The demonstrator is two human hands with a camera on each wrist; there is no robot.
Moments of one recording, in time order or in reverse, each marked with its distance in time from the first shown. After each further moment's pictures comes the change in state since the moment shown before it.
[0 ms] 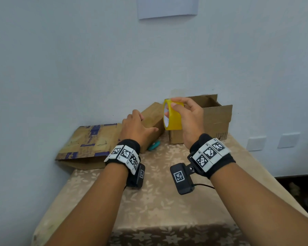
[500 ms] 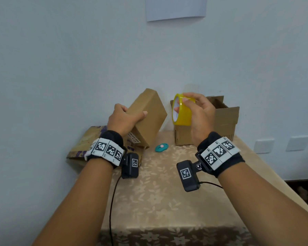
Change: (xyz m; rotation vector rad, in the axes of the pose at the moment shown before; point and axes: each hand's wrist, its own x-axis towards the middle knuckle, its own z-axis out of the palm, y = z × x) left_hand 0.016 -0.024 -0.065 -0.358 -0.007 -0.208; right_hand 0.006 -0.008 0.004 0.053 0.058 -0.077
